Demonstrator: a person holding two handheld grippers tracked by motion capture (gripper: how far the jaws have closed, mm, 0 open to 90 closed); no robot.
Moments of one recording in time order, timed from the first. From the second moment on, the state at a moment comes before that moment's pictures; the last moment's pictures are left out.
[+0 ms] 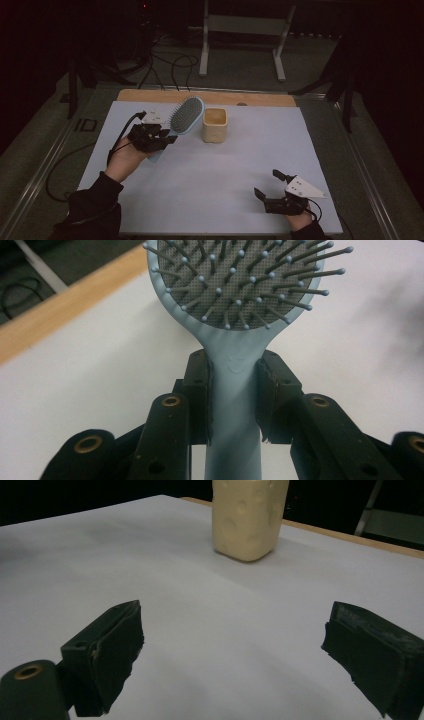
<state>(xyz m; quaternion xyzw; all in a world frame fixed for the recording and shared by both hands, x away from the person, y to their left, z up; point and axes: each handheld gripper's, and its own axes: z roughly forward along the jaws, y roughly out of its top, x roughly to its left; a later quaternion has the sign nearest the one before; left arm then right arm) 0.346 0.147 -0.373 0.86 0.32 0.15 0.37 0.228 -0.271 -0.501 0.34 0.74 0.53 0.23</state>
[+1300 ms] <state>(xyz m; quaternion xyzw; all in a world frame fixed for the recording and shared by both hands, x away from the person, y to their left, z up) 0.387 0.074 -0.363 0.80 0.29 0.19 0.49 0.229 -0.272 -0.502 0.33 0.74 0.53 0.23</state>
